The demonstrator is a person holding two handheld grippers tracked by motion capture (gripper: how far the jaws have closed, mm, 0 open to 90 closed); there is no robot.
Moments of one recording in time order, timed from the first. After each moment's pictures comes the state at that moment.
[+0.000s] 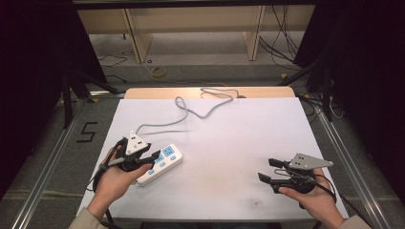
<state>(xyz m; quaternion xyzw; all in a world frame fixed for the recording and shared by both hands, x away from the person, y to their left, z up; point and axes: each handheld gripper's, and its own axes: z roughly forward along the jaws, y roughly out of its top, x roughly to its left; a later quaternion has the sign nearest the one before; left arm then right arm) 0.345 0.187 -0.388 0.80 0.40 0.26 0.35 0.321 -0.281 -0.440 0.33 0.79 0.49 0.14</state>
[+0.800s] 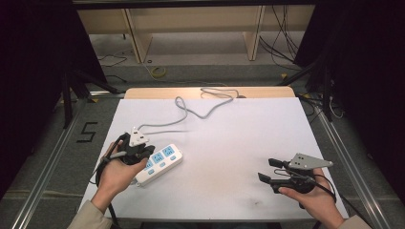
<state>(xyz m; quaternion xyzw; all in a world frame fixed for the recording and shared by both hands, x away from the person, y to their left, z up) 0.358 0.187 -0.385 0.82 0.41 0.24 0.31 0.320 -0.281 -0.440 0.33 0.79 0.49 0.14</state>
